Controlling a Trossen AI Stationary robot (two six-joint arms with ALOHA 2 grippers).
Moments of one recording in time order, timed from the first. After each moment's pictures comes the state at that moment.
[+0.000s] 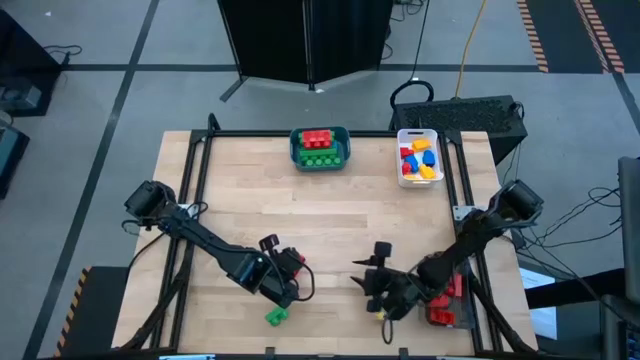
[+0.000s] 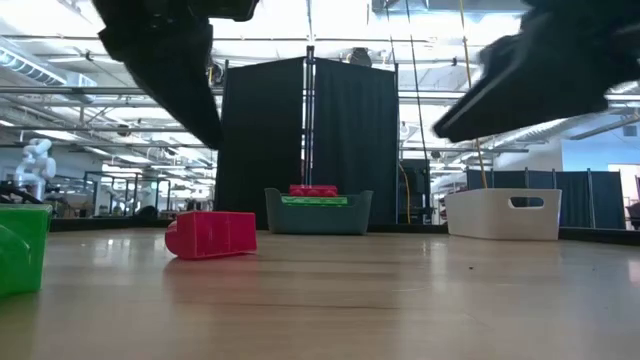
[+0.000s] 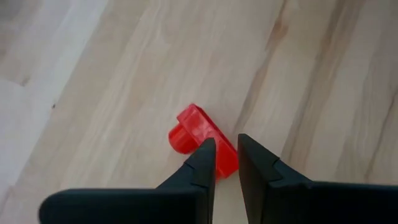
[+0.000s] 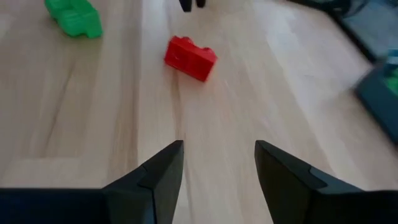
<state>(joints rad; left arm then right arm) -0.53 1.78 1.27 -0.75 -0.46 -0.83 0.67 1.69 0.88 -0.05 0.81 0.41</state>
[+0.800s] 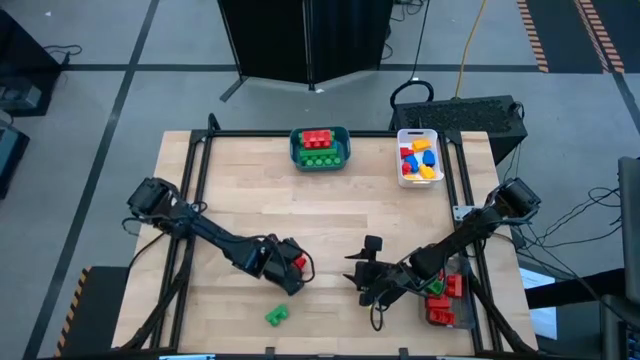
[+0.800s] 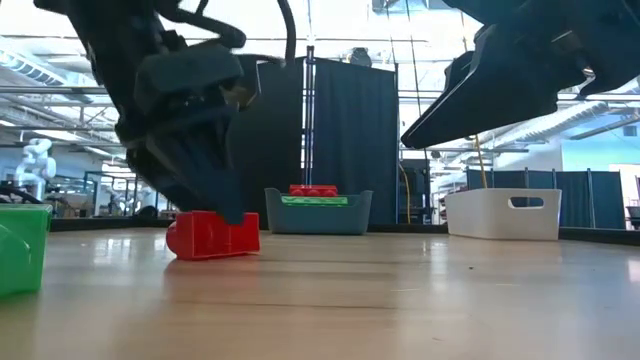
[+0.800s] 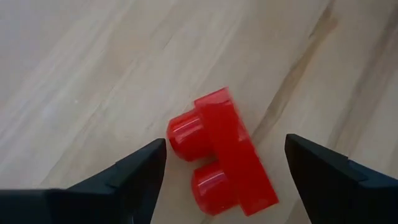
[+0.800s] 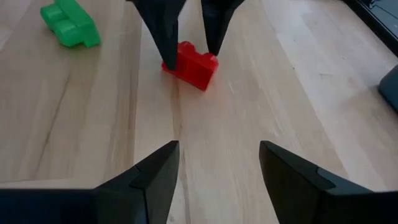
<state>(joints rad) -0.44 1.78 1.01 -0.39 -0.32 -0.96 0.58 1.69 0.88 0.03 0.67 0.35</state>
